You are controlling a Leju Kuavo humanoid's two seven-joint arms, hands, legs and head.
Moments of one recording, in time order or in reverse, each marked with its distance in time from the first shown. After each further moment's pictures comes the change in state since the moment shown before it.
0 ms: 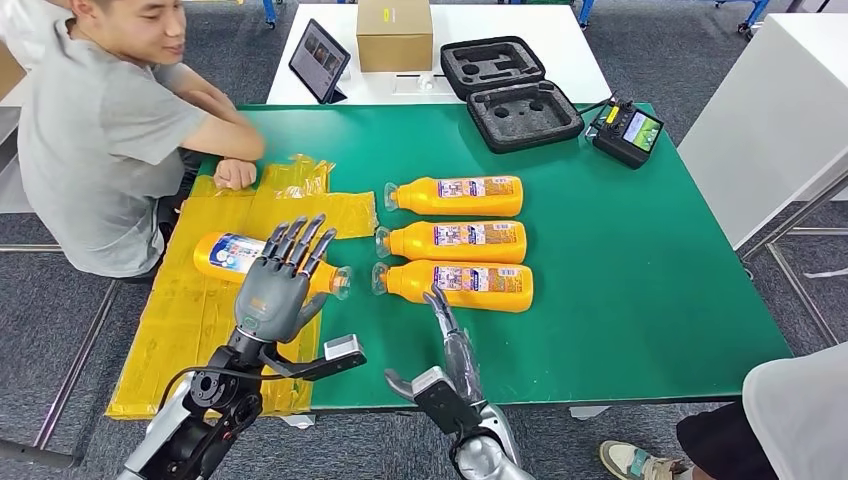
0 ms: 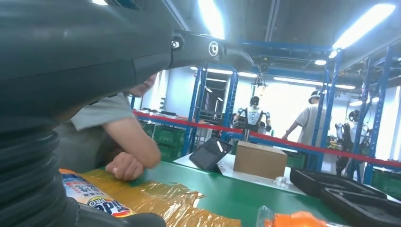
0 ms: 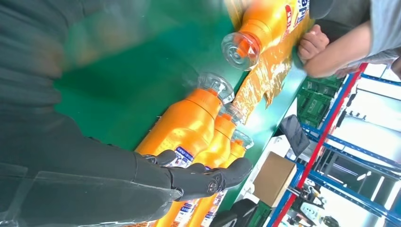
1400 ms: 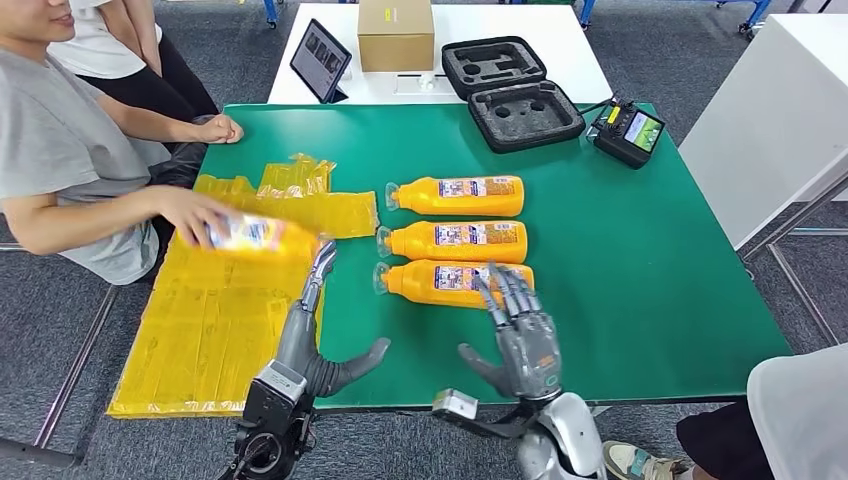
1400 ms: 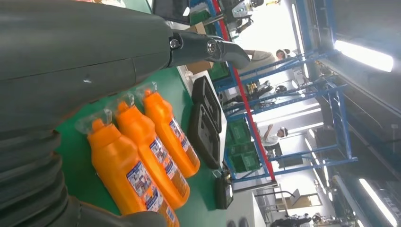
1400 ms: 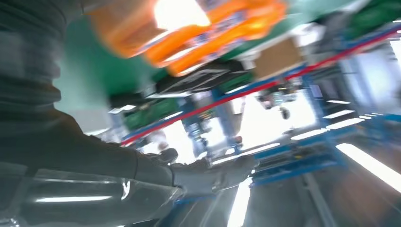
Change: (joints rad) left arm 0.208 -0.160 -0.039 -0.175 1.025 -0.249 -0.405; right arm 0.180 0.091 -0.643 -0.407 1.102 -0.055 0.009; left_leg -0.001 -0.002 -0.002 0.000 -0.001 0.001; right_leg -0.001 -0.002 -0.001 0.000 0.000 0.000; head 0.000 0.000
